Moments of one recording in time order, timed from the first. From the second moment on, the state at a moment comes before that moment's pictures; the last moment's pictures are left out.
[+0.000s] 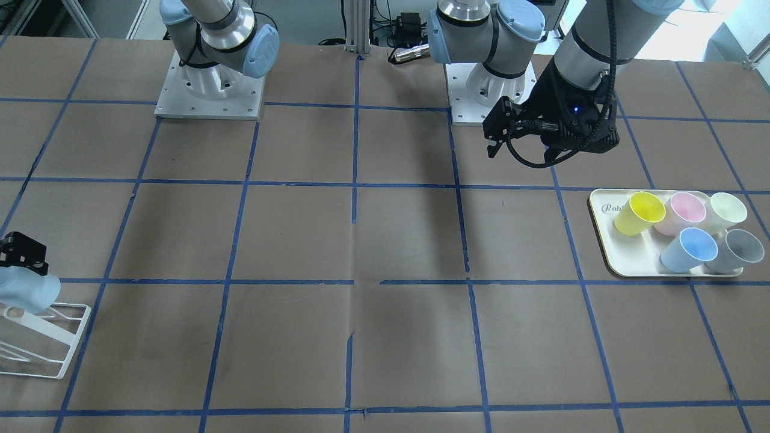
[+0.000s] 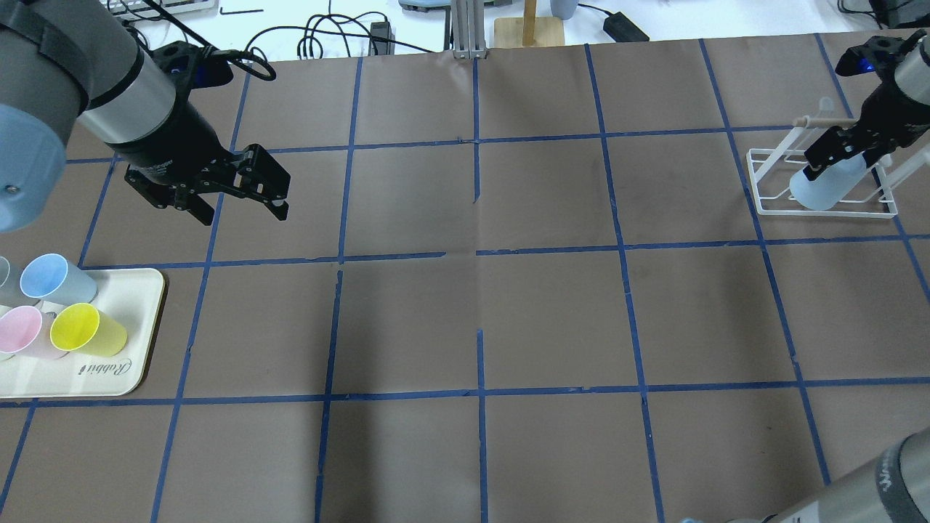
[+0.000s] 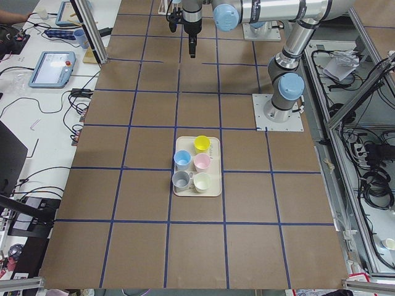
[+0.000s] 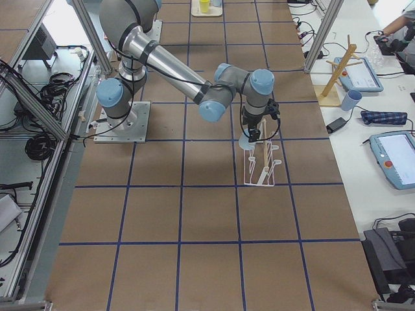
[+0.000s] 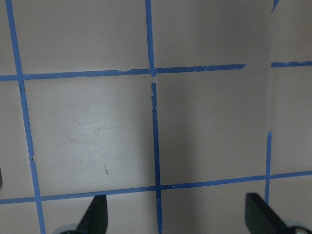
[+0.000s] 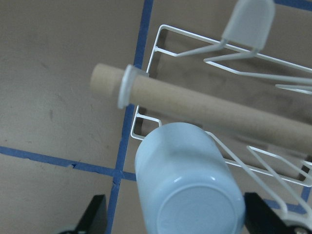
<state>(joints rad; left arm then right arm) -1.49 -1.51 -1.70 -1.54 1.47 0.12 1.07 -1.20 1.61 -1.98 -1.55 -0.70</state>
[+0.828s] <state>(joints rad) -1.49 -1.52 -1.68 -1.53 1.47 0.08 1.07 -1.17 1.61 -2.02 -1.54 -0.70</state>
